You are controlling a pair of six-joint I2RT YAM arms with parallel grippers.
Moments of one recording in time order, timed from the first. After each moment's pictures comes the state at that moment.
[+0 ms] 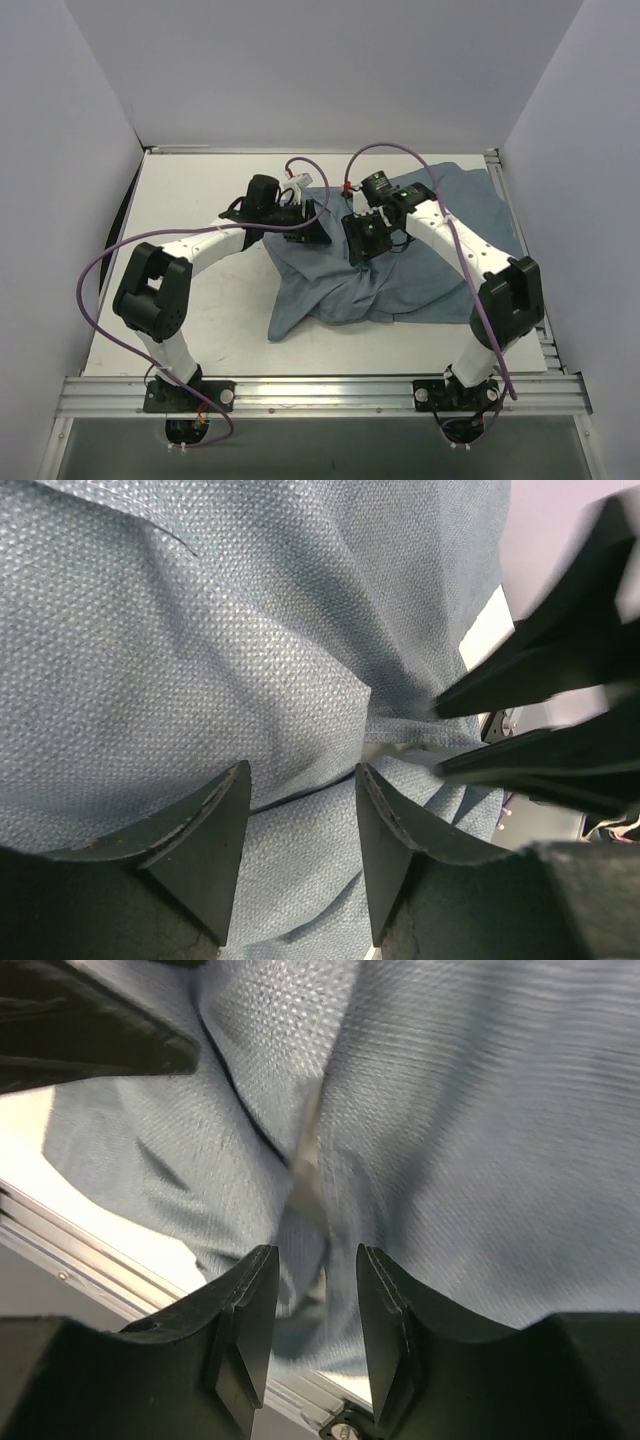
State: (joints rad) left arm -0.48 1.76 1.17 -0.02 0.69 -0.48; right arm 0.52 1.63 1.42 -0.94 -0.23 0.11
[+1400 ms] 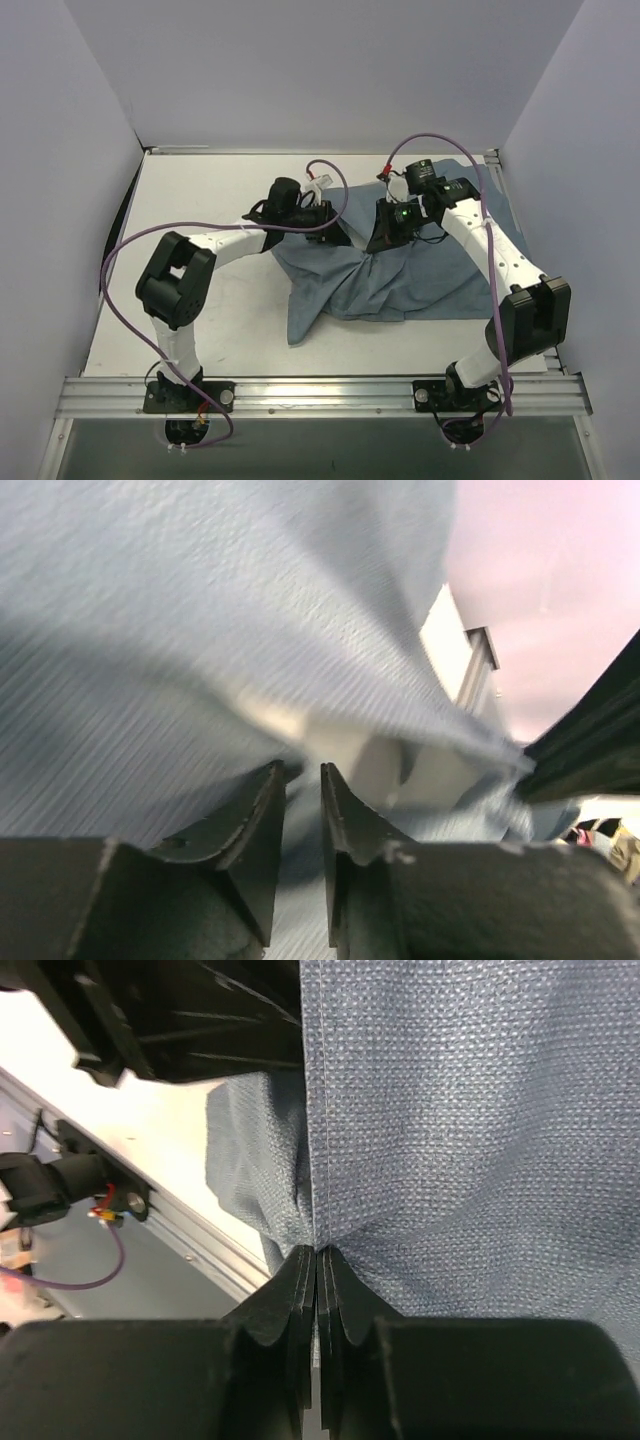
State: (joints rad) left arm -0.55 1.88 1.21 0.15 0.72 -0.62; right arm 0.34 1.56 1.39 -0.96 -0.50 0.19
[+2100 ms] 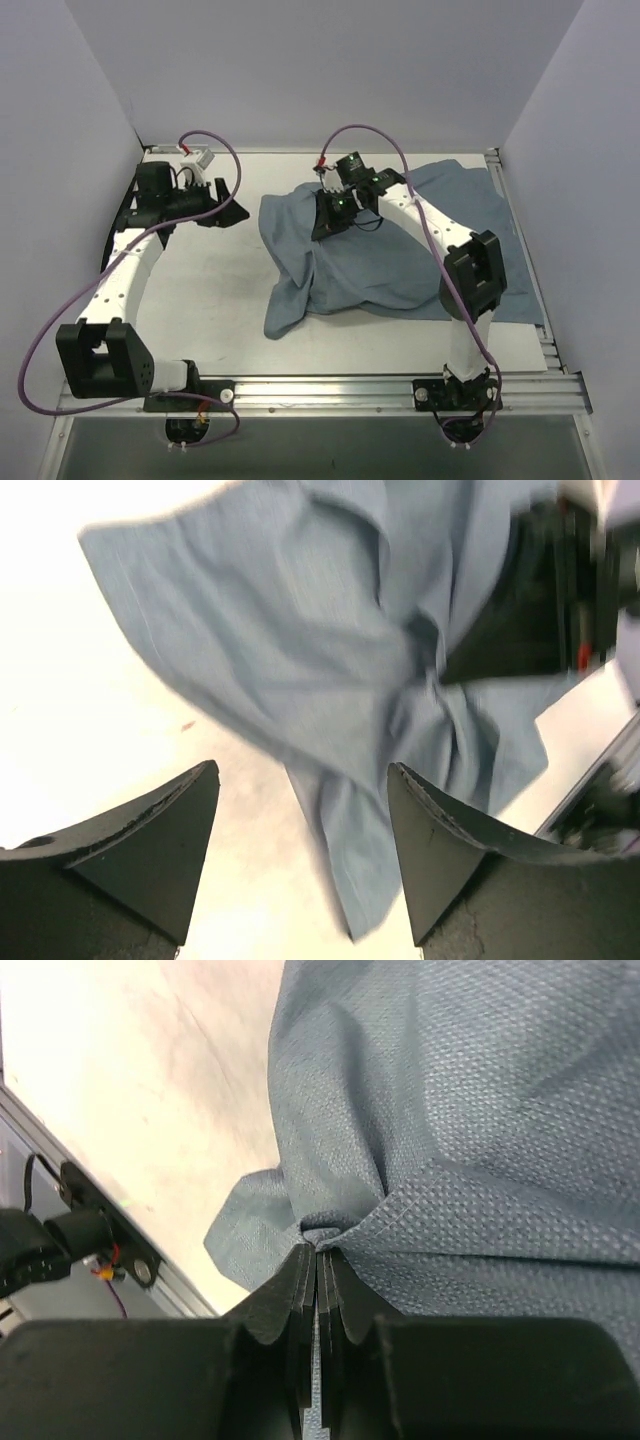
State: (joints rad) left arm -0.01 1.38 1.18 -0.41 0.70 -0.17; right arm 0.57 1.90 1.63 -0.73 -0.47 0.29
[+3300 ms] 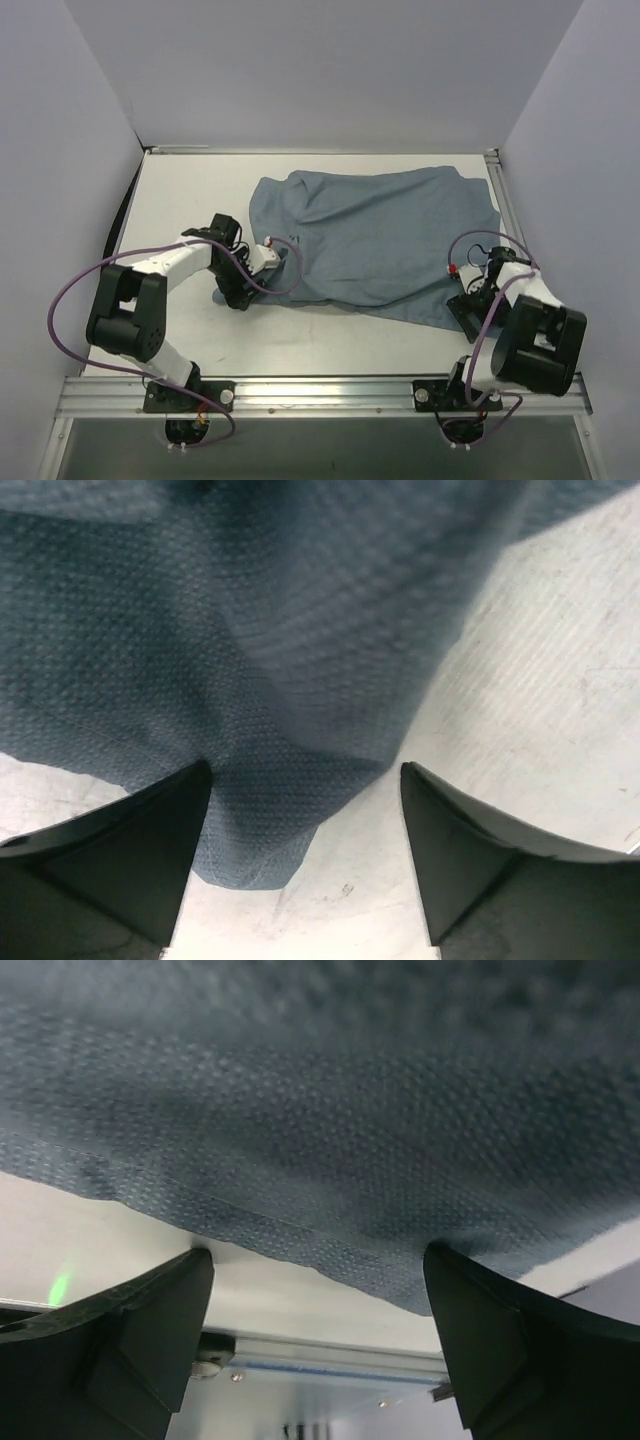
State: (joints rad) left arm -0.28 1.59 0.91 -0.73 0.31 0.77; right arm -0.35 1.35 0.64 -0.85 0.07 -0.82
